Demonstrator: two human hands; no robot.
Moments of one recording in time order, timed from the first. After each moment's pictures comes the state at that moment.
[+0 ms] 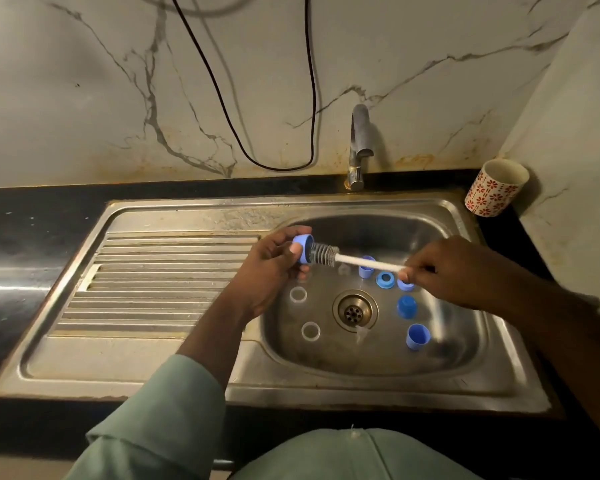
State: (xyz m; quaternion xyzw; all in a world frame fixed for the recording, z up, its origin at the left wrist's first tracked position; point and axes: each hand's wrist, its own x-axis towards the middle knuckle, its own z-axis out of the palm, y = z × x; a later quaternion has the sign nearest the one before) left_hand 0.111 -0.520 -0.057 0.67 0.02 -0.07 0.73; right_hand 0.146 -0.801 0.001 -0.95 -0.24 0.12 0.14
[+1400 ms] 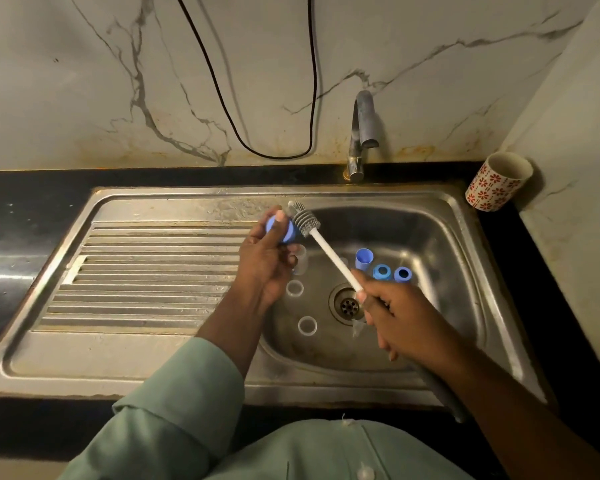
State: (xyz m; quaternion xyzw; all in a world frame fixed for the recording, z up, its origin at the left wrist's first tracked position) left_hand 0.134 -0.534 -0.070 0.43 0.24 0.04 0.87; right_hand 0.086 -0.744 -0.047 -0.86 -0.11 0.18 0.47
